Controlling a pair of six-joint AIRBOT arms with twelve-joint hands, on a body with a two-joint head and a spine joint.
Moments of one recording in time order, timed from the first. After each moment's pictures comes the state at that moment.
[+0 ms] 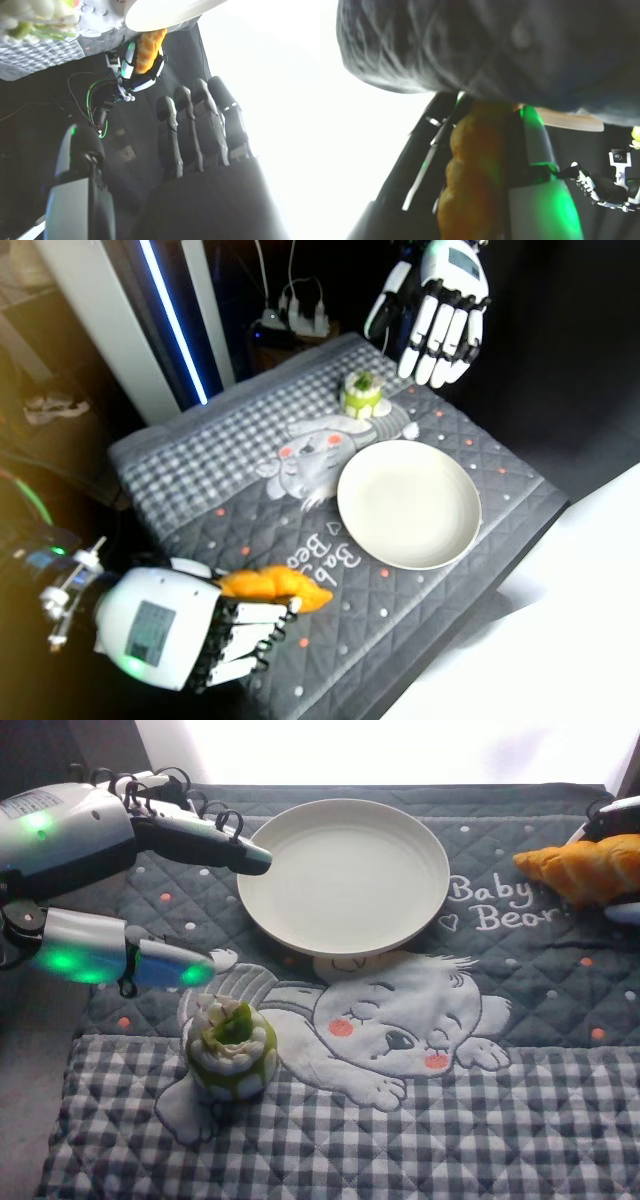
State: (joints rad) left arm 0.54 -0.82 1.11 0.51 -0.79 0.48; right arm -0.70 -1.15 1.66 -0.04 0.88 -0.10
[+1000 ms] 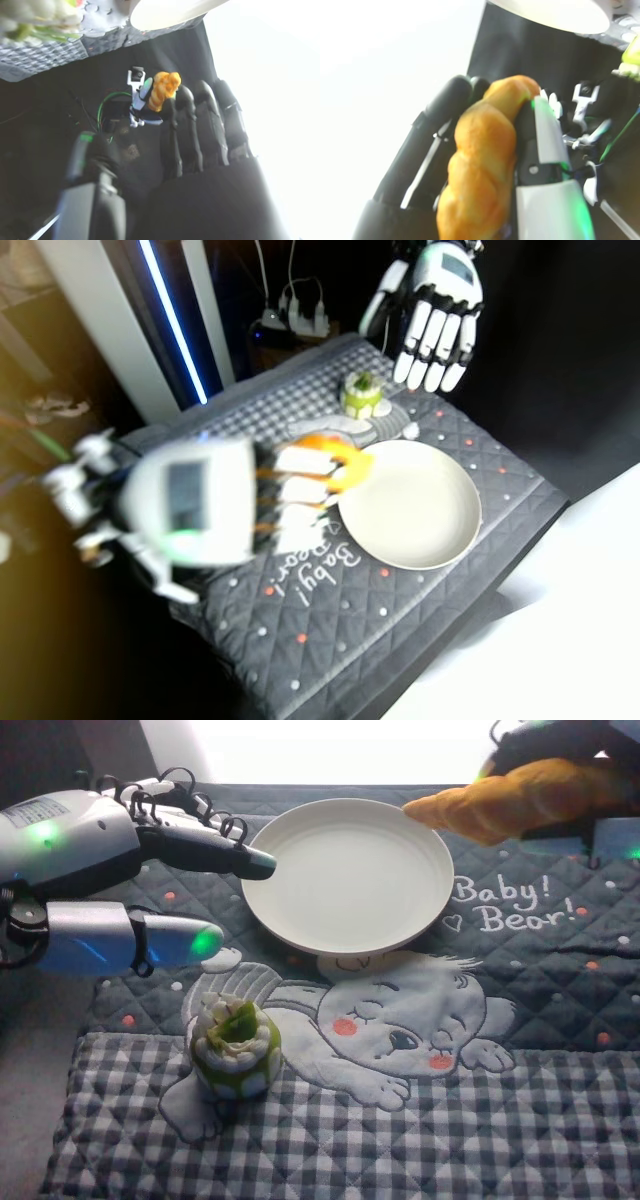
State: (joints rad) left arm 0.56 -0.83 1.11 0.51 -0.80 0.50; right arm -0.40 -1.10 1.49 -0.26 1.03 -0.24
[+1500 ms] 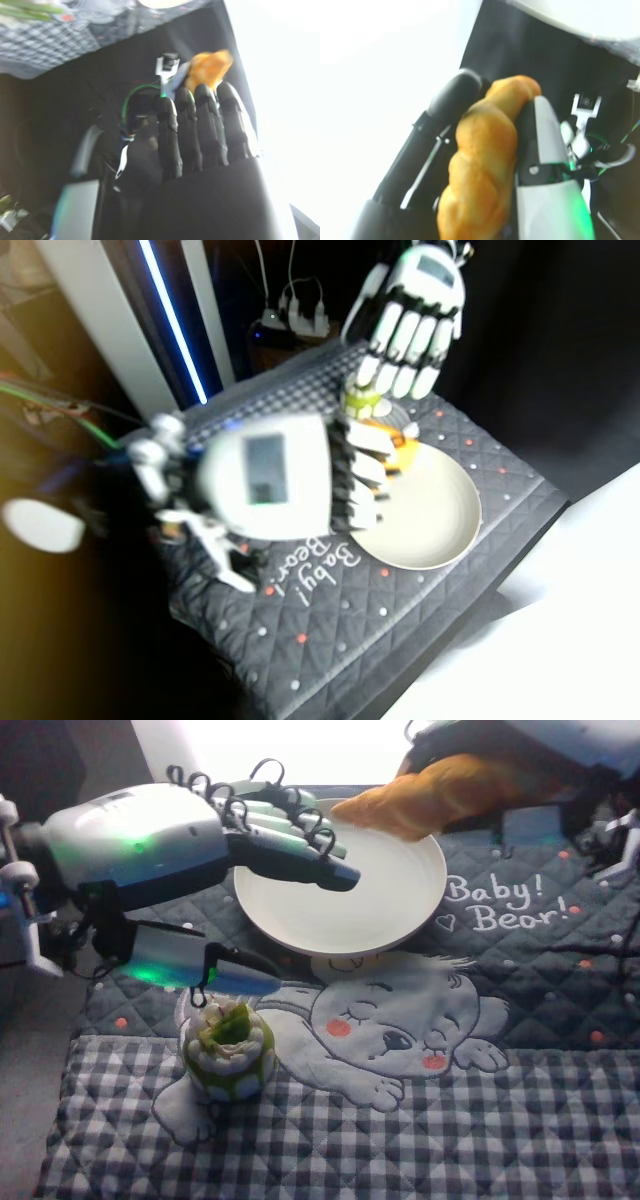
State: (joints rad) left arm 0.44 -0.95 1.15 0.68 -0.78 0.45; right arm -0.29 -1.27 1.60 -0.33 0.91 -0.25
